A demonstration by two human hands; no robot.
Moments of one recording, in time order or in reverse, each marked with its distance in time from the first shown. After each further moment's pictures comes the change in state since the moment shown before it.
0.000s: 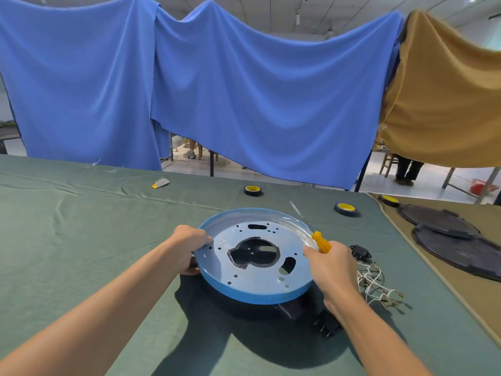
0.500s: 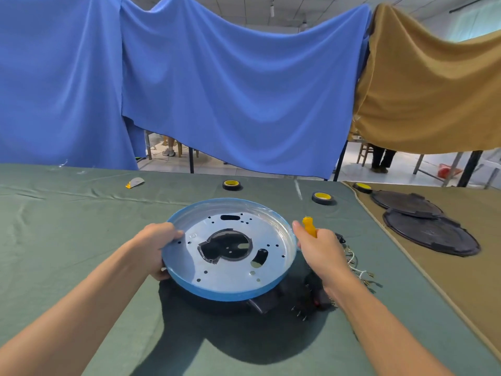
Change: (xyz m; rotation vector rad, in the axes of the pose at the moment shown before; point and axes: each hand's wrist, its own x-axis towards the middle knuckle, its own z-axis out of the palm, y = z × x) left_hand 0.012 -0.007 -0.013 -0.146 -0.113 -0.015; right_hand 0.007 0.004 -0.031 0.127 -0.150 0.003
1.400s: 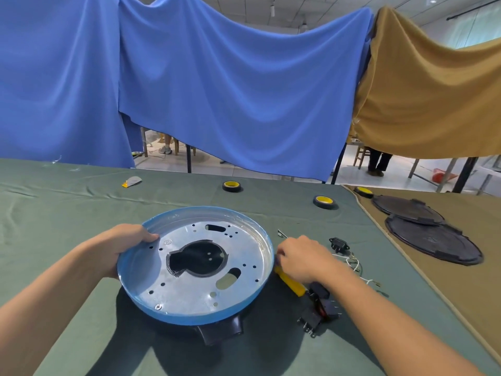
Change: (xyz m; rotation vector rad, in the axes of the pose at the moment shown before) left_hand 0.017 0.000 -0.058 0.182 -0.081 0.065; right_hand 0.032 -0.004 0.024 -1.054 -0.374 -0.382
